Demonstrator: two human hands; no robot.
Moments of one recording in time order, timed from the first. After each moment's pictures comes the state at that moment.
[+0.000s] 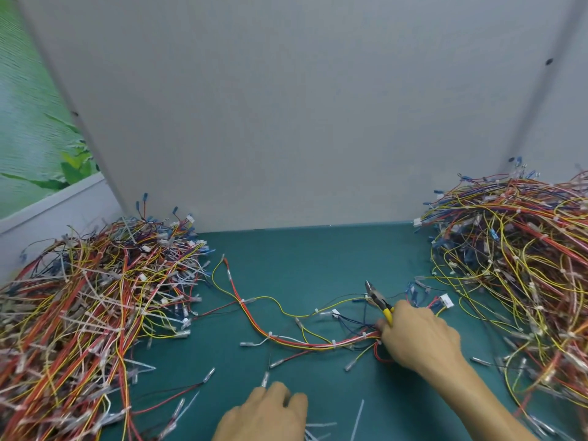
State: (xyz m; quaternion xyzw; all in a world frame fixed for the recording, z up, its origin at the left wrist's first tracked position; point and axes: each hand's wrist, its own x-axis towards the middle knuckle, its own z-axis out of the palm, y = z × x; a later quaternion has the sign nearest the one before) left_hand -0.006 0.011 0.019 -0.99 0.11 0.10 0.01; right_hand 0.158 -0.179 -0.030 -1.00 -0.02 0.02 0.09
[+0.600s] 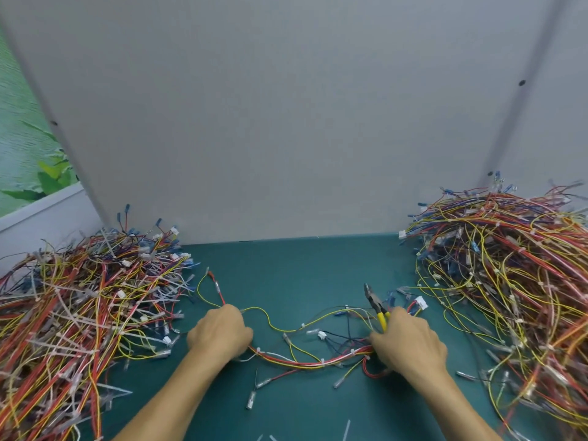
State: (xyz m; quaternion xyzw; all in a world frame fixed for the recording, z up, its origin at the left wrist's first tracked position) left_hand 0.132 0.077 -0.024 -0.95 -0.30 0.07 -0.07; right_hand 0.170 -0.182 -0.030 -0.98 0.07 0.03 0.18
